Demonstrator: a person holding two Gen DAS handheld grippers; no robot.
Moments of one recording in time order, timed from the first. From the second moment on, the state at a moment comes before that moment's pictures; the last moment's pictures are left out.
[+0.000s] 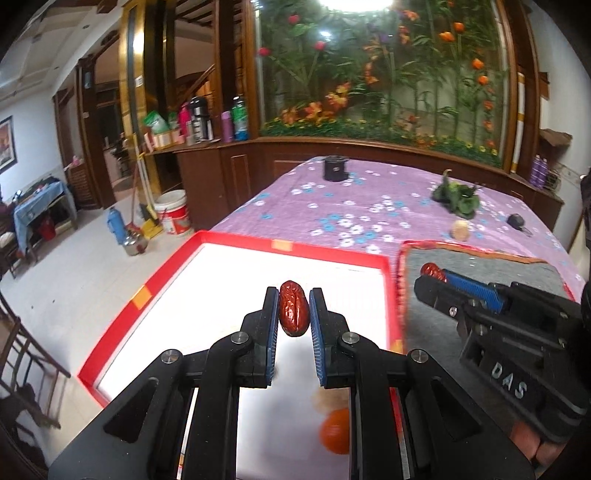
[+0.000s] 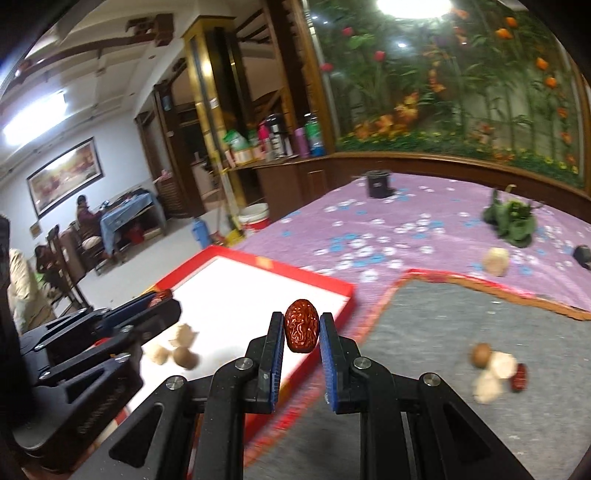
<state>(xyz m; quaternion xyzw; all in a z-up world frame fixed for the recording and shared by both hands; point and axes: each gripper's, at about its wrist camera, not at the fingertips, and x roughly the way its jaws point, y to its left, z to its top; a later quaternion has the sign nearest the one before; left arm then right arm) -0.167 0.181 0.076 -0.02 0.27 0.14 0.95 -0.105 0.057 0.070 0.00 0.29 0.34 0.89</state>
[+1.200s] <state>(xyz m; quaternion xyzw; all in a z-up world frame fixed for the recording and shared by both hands) -0.147 0.218 0.039 -0.03 0.33 0.20 0.92 -0.080 0.101 0.027 0.02 0.40 0.39 0.83</state>
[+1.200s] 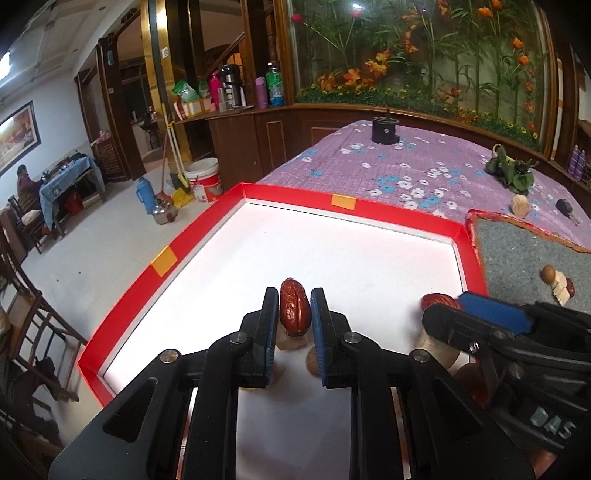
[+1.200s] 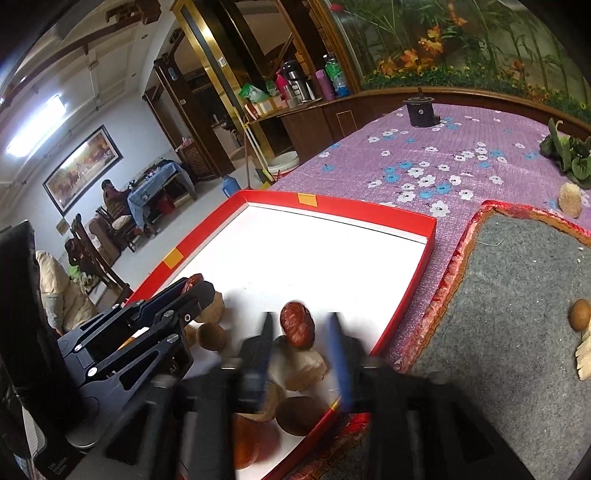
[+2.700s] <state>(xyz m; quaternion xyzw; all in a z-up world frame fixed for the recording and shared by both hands) 0.009 0.030 0.058 0.13 0.46 -0.06 0.87 0.060 -0.181 0.013 0.26 0.38 0.26 0.85</state>
